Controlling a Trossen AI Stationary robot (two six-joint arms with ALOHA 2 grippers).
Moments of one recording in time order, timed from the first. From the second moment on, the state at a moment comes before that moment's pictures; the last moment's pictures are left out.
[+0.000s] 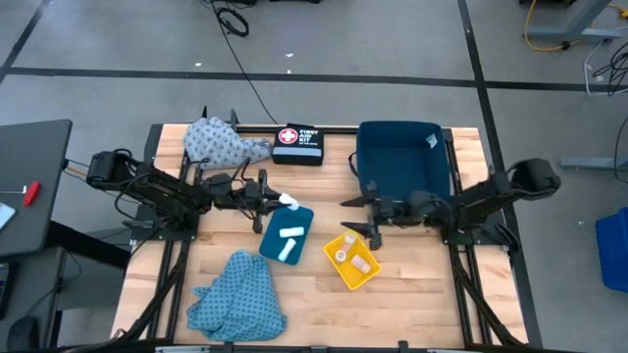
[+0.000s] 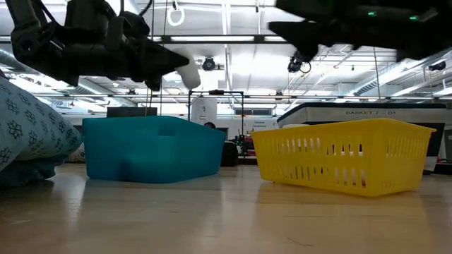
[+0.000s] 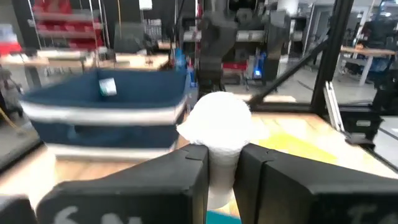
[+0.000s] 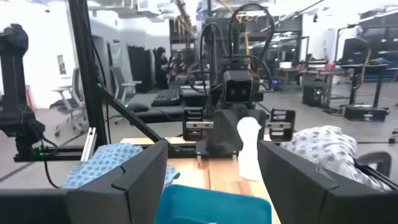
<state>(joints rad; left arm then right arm) 0.06 1.33 0.24 1.12 0.05 0.01 0.16 1.36 0.41 1.08 0.13 0.01</state>
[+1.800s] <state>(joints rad) -0.07 1.32 0.51 0.39 0.03 0.01 0.30 1.28 0.30 0.97 0.33 0.01</state>
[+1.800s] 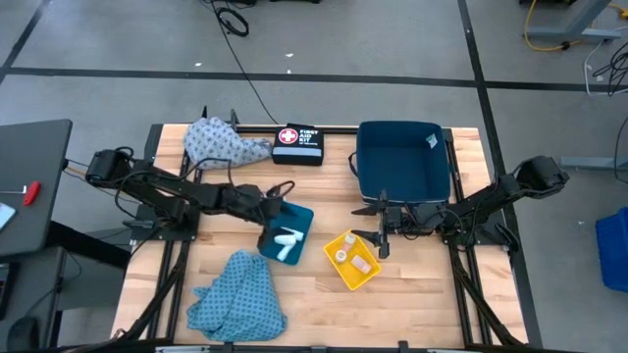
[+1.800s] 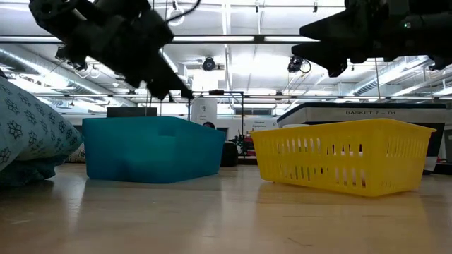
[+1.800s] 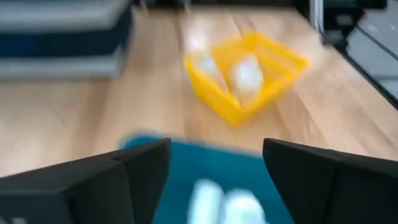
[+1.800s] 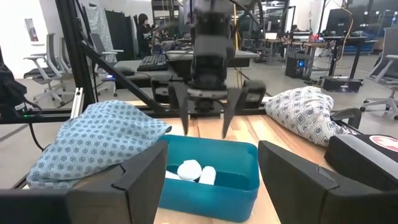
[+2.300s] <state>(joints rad) -0.07 1.32 0.51 0.74 -0.05 0.13 0.30 1.28 0.30 0.97 0.34 0.00</state>
